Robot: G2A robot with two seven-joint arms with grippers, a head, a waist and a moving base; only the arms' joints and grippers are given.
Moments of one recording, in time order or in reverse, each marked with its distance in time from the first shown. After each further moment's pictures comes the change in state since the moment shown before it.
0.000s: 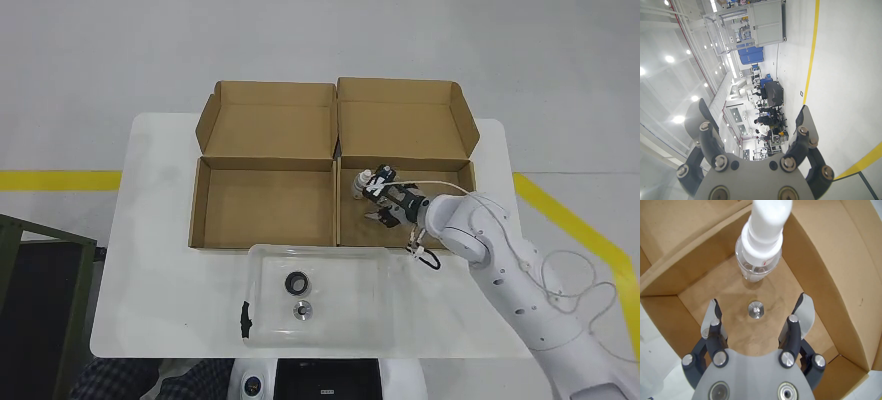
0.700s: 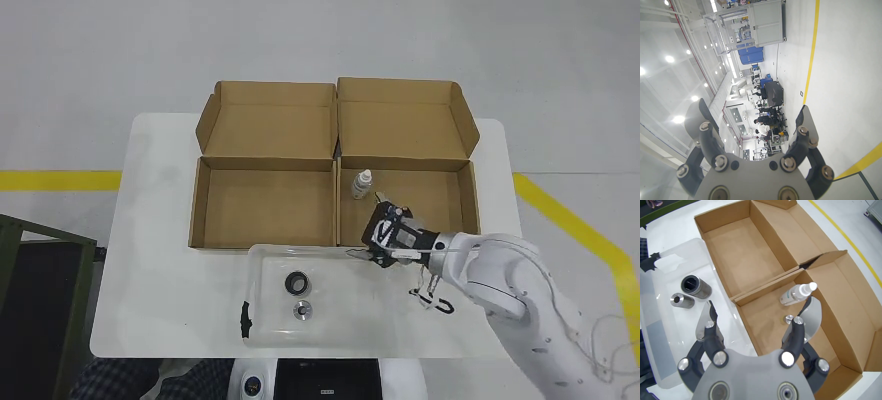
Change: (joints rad) left arm 0.000 0.000 0.000 0.000 0.000 0.000 0.000; right arm -0.297 0.047 0.152 -0.423 0.064 -0.121 -0.081
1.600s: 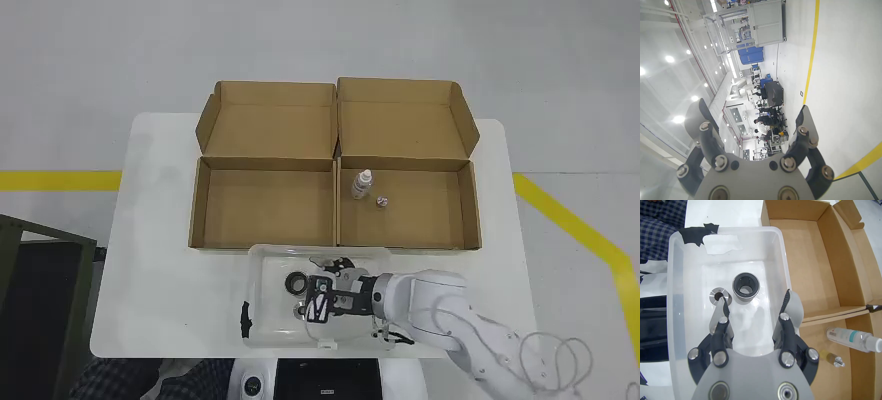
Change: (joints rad) left arm 0.000 0.000 0.000 0.000 0.000 0.000 0.000; right arm 0.055 -0.045 -0.346 0.043 -0.280 -0.056 -0.060
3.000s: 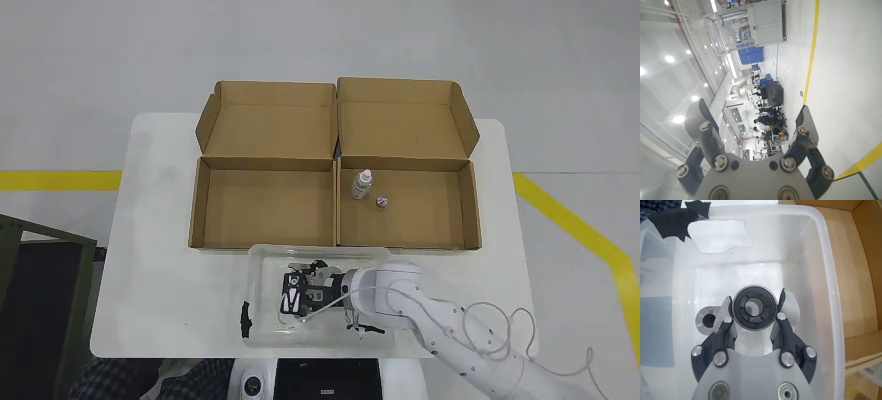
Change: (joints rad) left arm 0.000 0.000 0.000 0.000 0.000 0.000 0.000; right arm 0.157 -0.103 -0.186 0.280 -0.003 0.033 -0.081
